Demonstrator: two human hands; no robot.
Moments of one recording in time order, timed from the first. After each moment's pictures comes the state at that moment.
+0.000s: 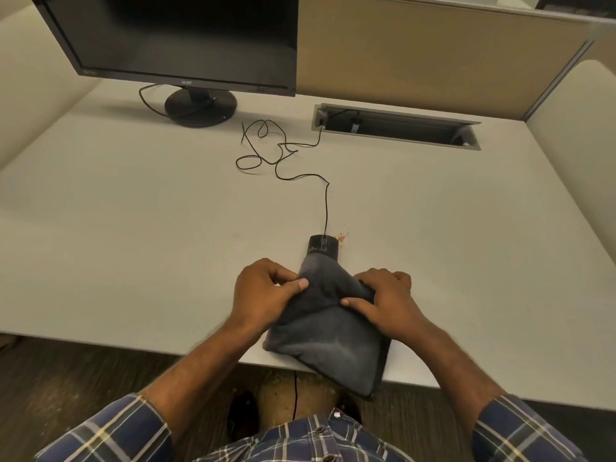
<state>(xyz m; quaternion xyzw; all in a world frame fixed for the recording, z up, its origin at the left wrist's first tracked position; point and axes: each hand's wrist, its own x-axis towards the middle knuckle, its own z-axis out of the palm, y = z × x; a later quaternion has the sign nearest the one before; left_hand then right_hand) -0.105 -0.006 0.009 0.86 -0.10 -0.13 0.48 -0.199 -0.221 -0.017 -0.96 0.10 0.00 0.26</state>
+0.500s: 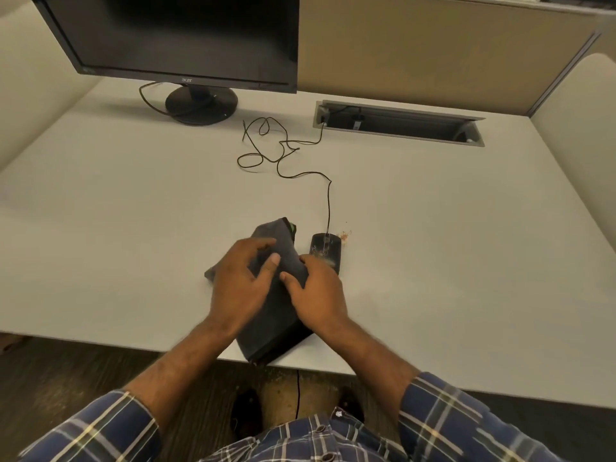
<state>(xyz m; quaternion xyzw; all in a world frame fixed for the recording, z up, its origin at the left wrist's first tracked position) -0.083 0.022 -0.002 0.86 -0.18 0.01 0.47 -0.142 -0.109 -0.013 -0.89 0.18 -0.08 0.41</state>
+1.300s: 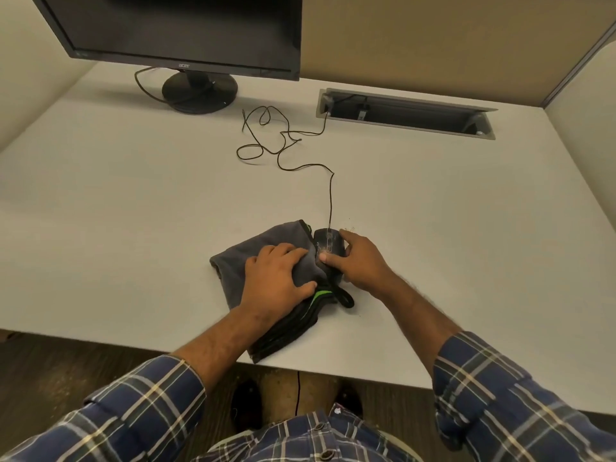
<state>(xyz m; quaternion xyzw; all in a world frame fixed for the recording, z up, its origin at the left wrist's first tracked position) -0.074 -0.021 -0.036 0.94 -0.28 -0.07 0.19 -0.112 -0.206 -0.027 -0.86 0.20 0.03 0.47</state>
